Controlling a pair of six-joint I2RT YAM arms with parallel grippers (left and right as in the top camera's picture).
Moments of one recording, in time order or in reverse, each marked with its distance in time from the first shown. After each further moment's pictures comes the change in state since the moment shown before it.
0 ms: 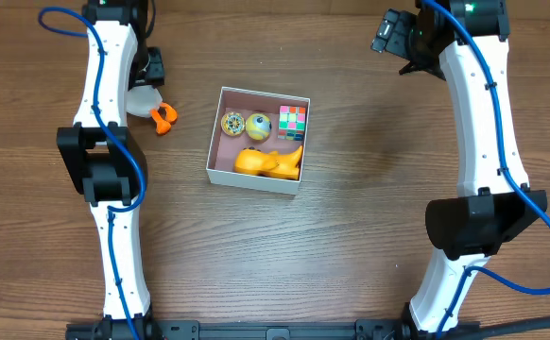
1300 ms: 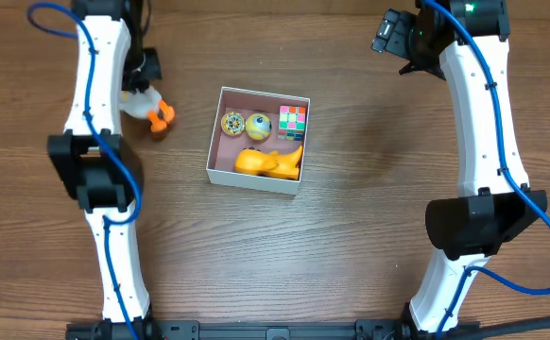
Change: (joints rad) left arm 0.000 -0.105 0.000 -0.146 0.049 0.005; right arm 0.000 0.000 0.000 0.000 0.000 0.000
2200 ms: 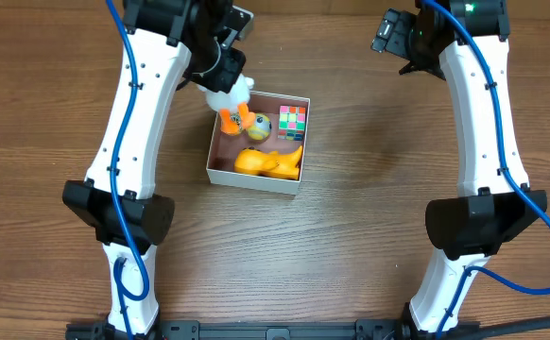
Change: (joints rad) left arm -0.324 -0.296 0.000 -0.064 0.258 0.360; right arm 0.000 0.000 0.000 0.000 0.000 0.000
